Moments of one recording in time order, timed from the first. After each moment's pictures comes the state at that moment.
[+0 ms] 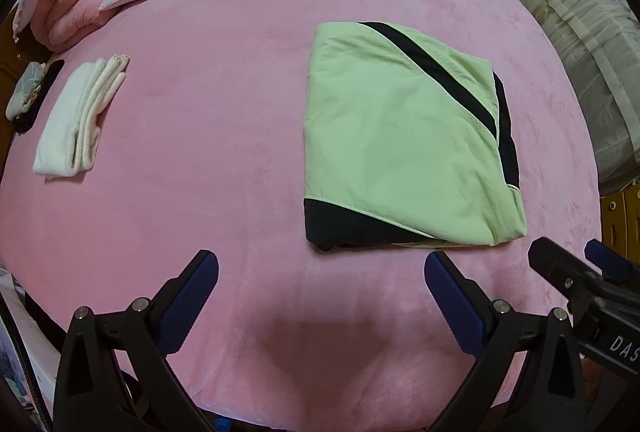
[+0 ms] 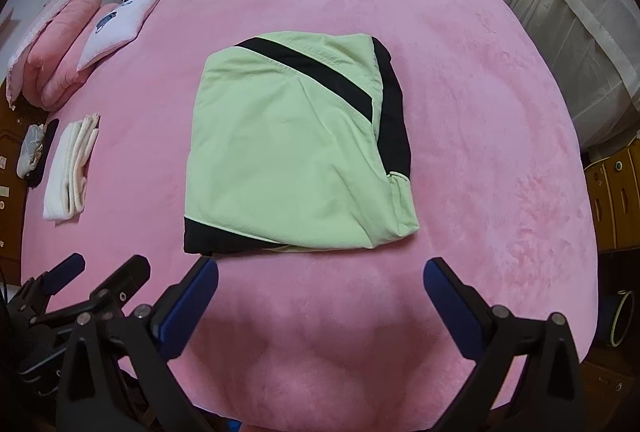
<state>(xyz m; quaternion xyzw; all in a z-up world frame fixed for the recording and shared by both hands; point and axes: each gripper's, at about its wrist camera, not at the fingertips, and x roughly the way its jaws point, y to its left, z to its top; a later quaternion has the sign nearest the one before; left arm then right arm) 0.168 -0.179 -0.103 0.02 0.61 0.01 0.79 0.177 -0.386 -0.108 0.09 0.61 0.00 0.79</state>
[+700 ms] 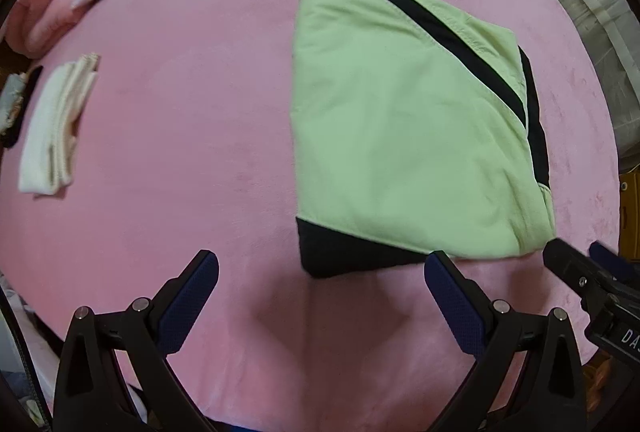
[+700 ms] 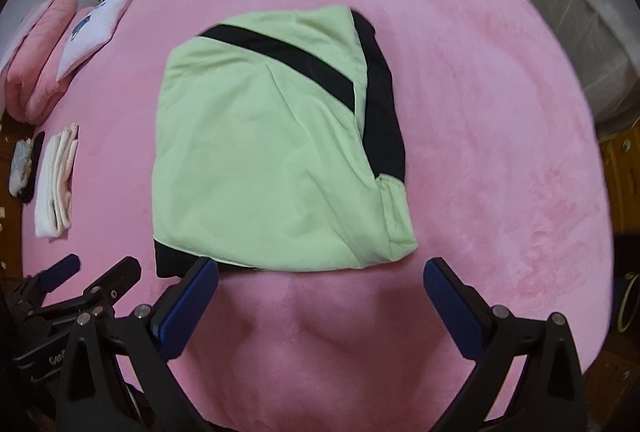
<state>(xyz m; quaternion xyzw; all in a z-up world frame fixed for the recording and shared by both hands) 0.226 -0.181 -0.161 0.03 0.66 0.00 0.75 0.209 -0.410 -0.166 0.15 0.65 -0.01 0.75</state>
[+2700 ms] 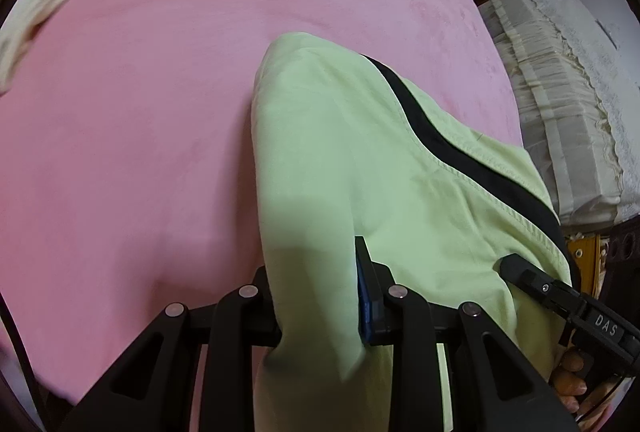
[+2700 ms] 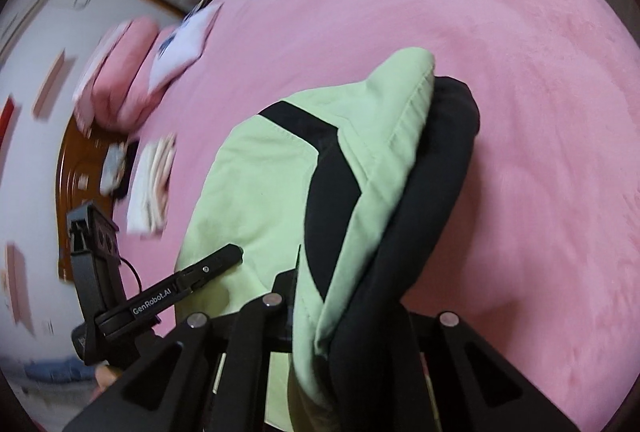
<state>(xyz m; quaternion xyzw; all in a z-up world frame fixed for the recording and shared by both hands) 0.186 -0.108 -0.161 -0.20 0.61 -0.08 0.76 0.193 -0.390 -0.119 0.20 0.60 0.17 0.76</state>
